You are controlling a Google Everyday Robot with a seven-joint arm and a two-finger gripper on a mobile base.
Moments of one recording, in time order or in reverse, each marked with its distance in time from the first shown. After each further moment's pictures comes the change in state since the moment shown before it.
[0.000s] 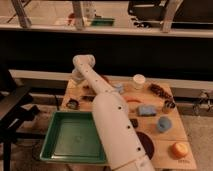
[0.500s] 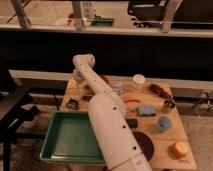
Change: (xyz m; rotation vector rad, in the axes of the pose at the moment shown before) arm 0.017 0.001 0.000 -0.005 0.053 0.093
